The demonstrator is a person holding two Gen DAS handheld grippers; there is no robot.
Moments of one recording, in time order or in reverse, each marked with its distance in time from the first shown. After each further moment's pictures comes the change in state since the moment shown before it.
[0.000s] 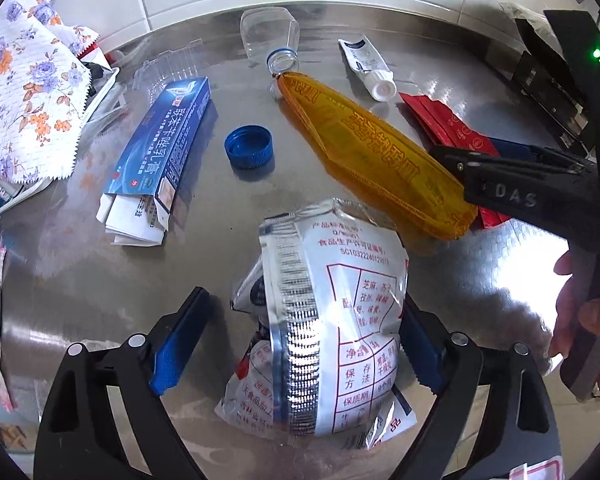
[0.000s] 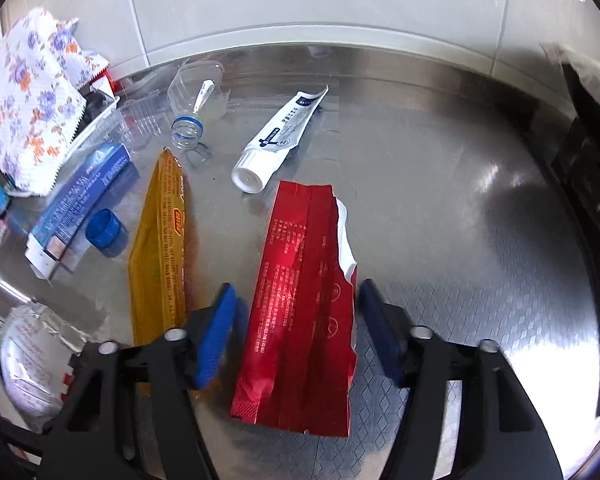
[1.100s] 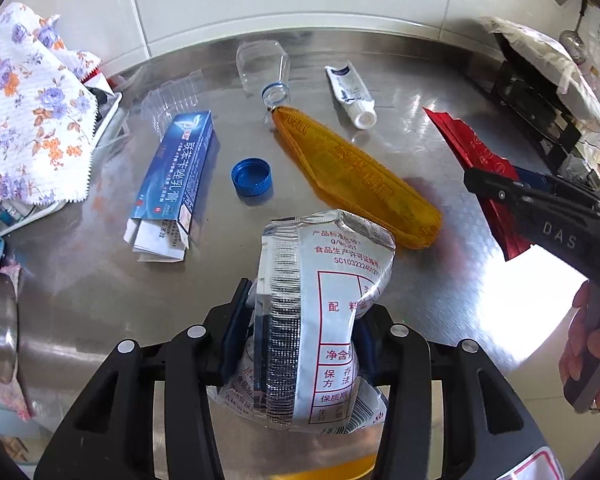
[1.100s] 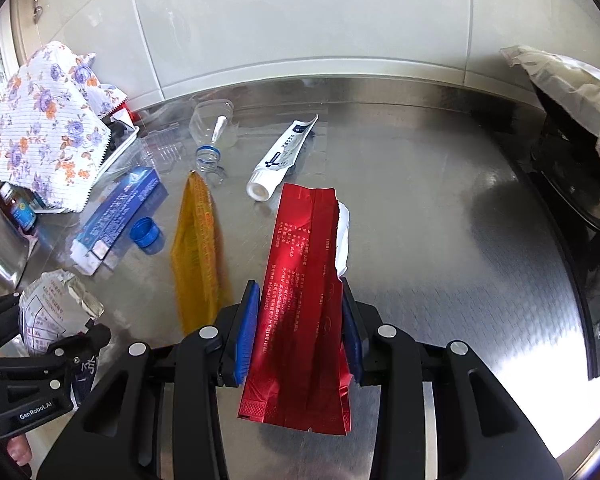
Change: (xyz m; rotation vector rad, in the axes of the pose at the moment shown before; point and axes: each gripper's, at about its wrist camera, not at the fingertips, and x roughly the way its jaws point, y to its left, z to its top) left arm -0.037 0.004 -0.001 0.042 -0.063 -0.028; right arm -0.063 -0.011 -0.023 0.069 -0.079 0.051
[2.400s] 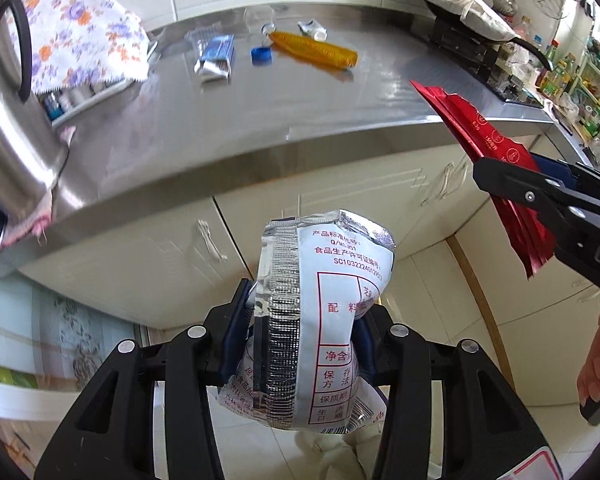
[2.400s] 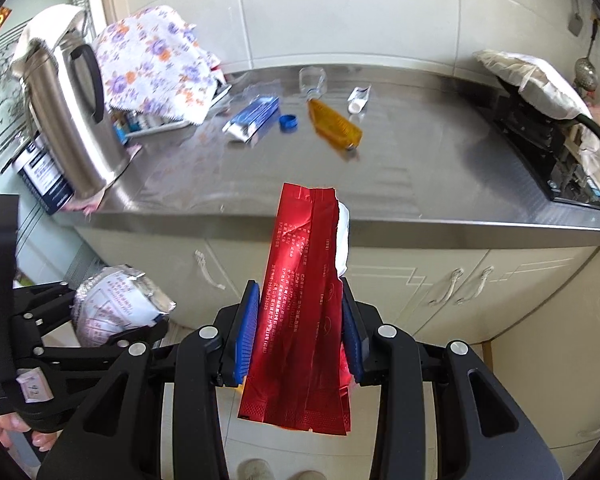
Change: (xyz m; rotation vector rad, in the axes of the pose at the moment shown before) left arm -0.114 0.012 -0.216 0.041 0.038 -0.063; right arm -0.178 0.133 -0.189 -0.038 0.004 0.014
